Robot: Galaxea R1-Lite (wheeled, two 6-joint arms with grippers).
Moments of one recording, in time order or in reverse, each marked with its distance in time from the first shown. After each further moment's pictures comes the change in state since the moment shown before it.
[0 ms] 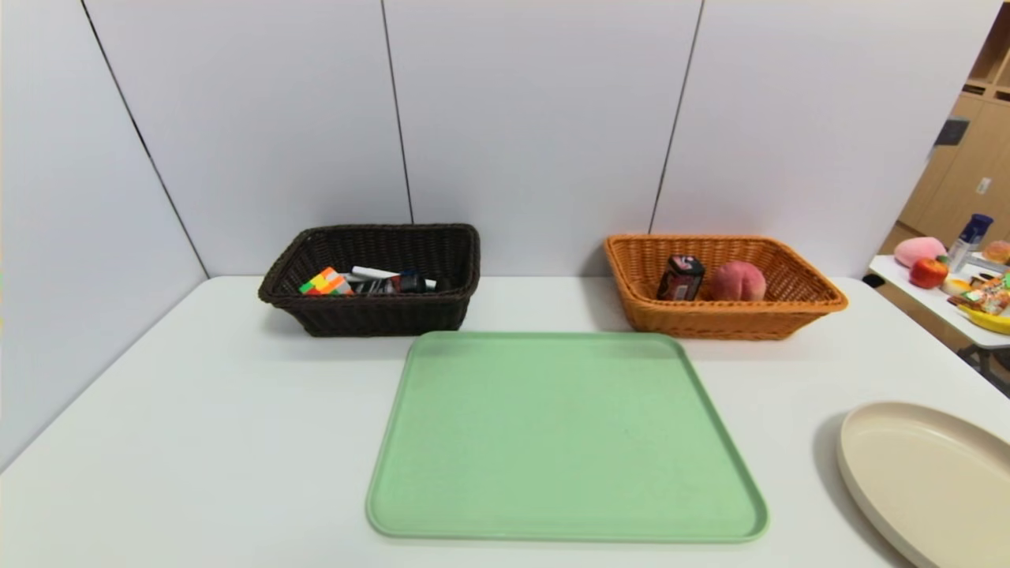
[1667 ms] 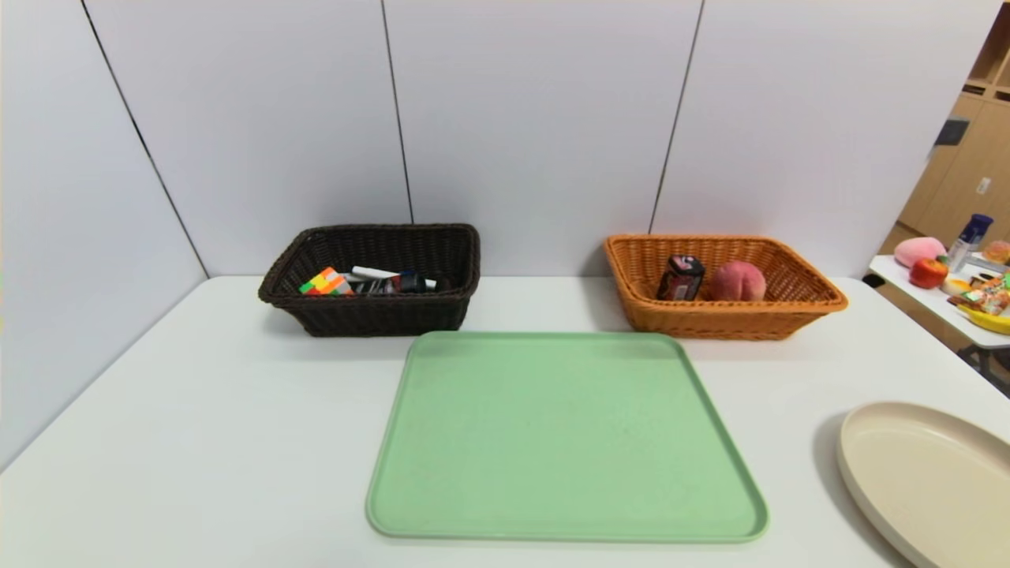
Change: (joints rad) left arm 0.006 0.000 0.070 -0.065 -0.115 -0.134; right arm 0.000 0.001 0.098 -0.106 -0.067 0.177
